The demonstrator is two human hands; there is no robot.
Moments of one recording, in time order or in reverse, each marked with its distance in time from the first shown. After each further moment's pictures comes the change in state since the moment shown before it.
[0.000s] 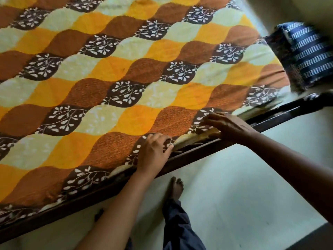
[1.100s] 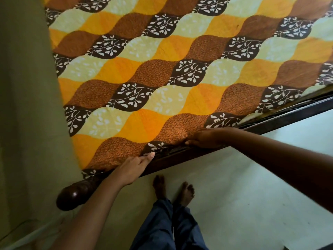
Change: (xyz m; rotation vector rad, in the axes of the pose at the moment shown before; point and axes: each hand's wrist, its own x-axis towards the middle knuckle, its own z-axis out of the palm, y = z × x) left_hand -0.222 -0.360 -0.208 0.039 -0.630 -0.351; right_hand 0.213 -0.409 0.102 0.181 -0.728 0.059
